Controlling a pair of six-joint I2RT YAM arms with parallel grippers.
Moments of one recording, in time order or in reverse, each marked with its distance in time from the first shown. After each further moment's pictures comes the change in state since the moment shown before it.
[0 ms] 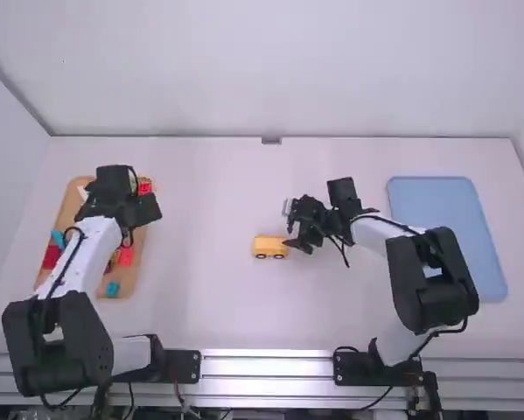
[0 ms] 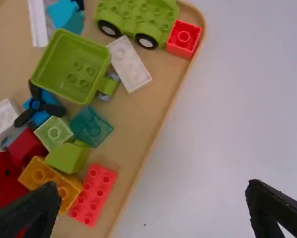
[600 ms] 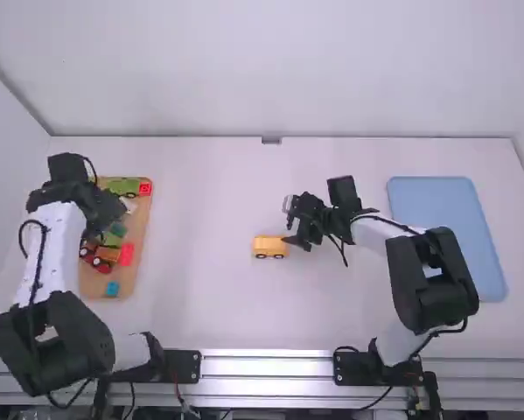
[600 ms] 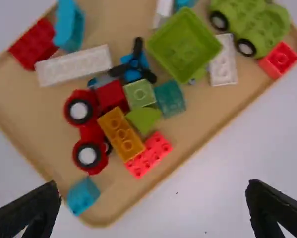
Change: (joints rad) left arm 0.218 0.037 0.266 -0.413 0.008 -0.247; right arm 0.000 0.000 0.000 0.038 0.000 0.037
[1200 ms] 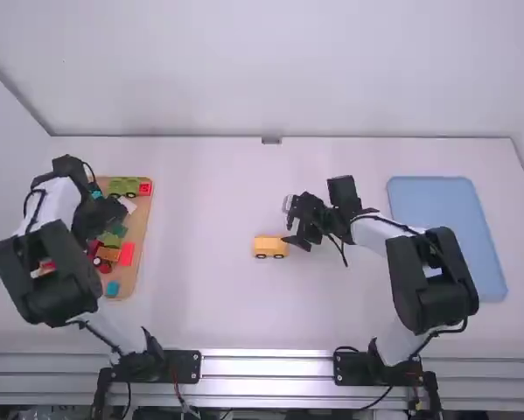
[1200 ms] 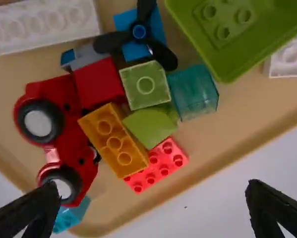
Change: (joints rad) left arm 0.077 0.365 0.130 -0.012 0.108 0.016; right arm 0.000 0.000 0.000 0.002 0.000 0.000
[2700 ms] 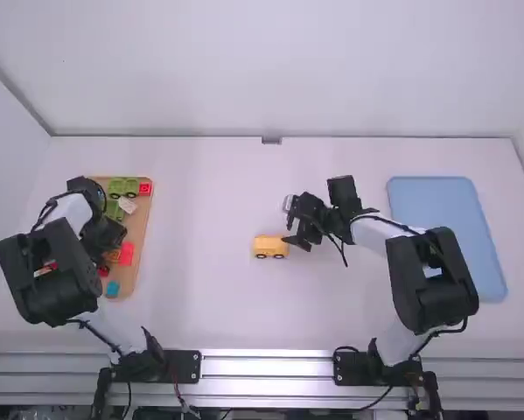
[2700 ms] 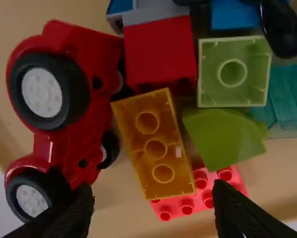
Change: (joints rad) left arm 0.005 0.001 -0.203 0.137 -0.107 -0.206; right arm 0.000 0.000 0.000 -0.003 0.000 0.002
